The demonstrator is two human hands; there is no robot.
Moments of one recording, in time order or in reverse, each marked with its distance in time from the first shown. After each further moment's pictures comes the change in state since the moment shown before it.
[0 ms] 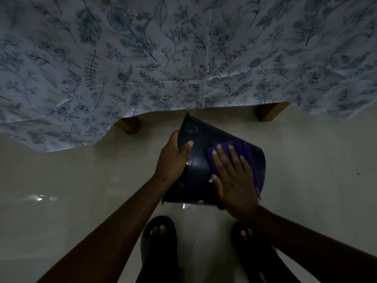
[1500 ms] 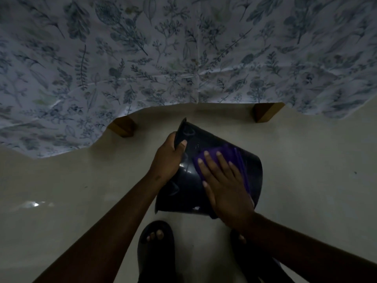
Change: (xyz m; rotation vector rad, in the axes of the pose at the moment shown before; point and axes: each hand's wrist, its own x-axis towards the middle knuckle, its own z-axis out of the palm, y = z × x) left_hand 0.015 -0.001 -0.002 0.079 -0.075 -0.038; right_hand -0.002 -0.016 -0.009 0.047 -0.043 -0.080
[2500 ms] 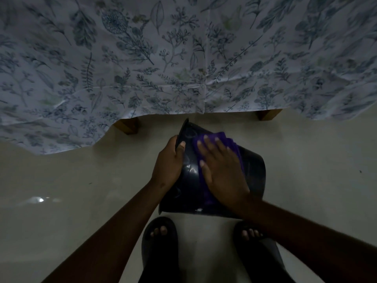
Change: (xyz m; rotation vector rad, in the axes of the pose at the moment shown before) left_hand -0.014 -0.013 0.002 0.049 0.086 0.072; right_hand 0.037 -0.005 -0.002 0.067 -0.054 0.069
